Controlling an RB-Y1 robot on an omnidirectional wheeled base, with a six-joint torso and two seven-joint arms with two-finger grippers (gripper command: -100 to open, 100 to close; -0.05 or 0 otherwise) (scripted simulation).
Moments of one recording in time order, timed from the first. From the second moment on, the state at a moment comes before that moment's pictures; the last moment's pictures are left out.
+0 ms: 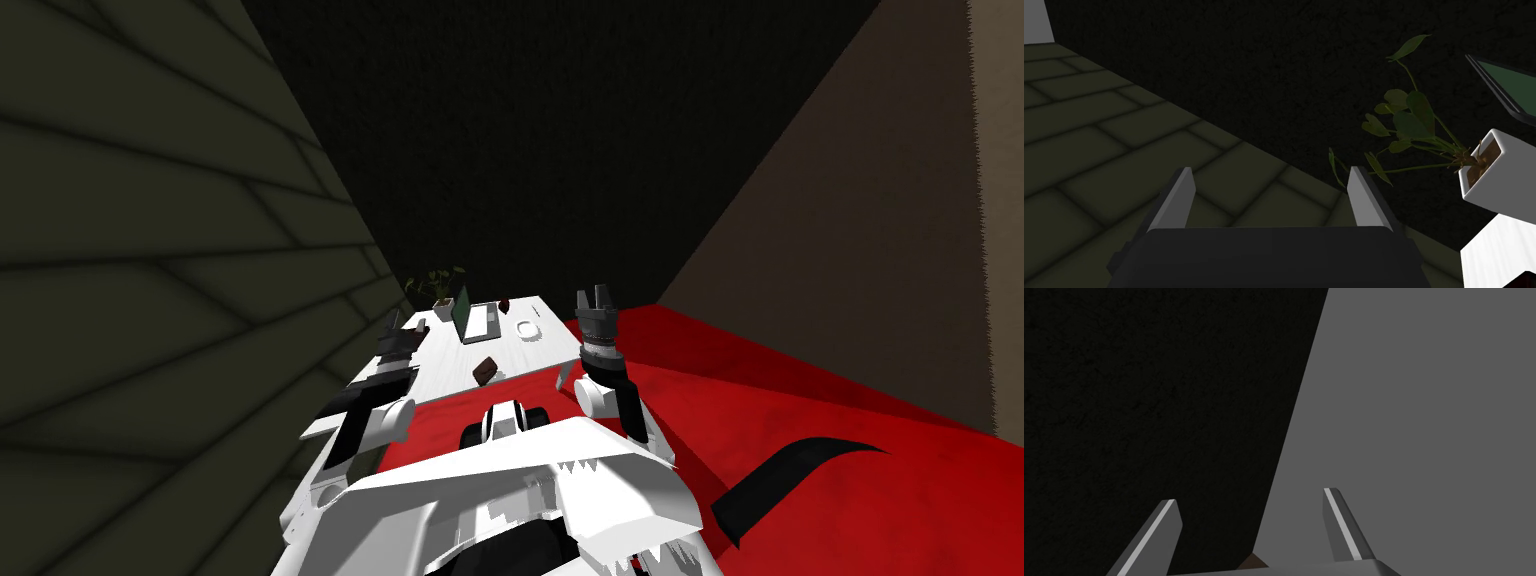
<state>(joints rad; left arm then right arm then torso) 0.28 0.16 0.06 -2.02 0.18 -0.35 0.22 0.48 -0.03 -0.02 -2.32 -0.09 -0.62 0.12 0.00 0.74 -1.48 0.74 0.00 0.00</state>
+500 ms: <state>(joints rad) 0.20 0.13 0.10 -1.89 0.20 -0.29 0.24 0.48 -0.03 -0.02 -2.32 -0.09 -0.62 0.12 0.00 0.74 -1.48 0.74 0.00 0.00</state>
